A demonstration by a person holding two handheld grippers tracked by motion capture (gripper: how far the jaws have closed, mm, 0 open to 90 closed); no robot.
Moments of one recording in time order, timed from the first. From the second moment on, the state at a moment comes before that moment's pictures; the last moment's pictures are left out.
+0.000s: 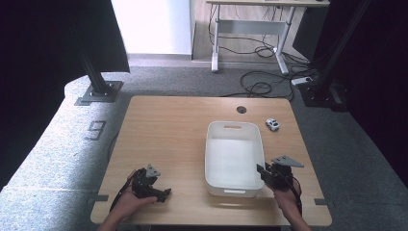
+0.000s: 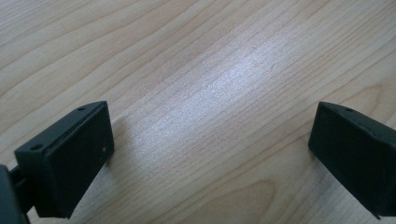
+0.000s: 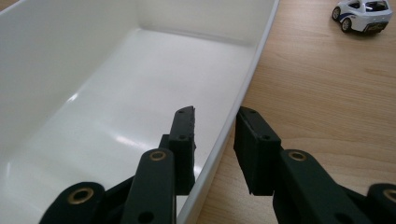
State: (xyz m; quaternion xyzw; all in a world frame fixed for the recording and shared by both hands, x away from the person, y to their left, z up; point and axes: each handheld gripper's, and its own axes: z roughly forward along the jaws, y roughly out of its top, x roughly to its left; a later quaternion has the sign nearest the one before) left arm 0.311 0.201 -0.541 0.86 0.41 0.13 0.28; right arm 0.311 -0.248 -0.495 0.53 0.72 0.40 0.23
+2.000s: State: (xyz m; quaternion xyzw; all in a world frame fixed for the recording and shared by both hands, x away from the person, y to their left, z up) left arm 0.312 0.200 -0.541 0.86 0.40 0.13 0.28; right arm 0.313 -0.211 -0.495 0.52 0.72 0.40 0.22
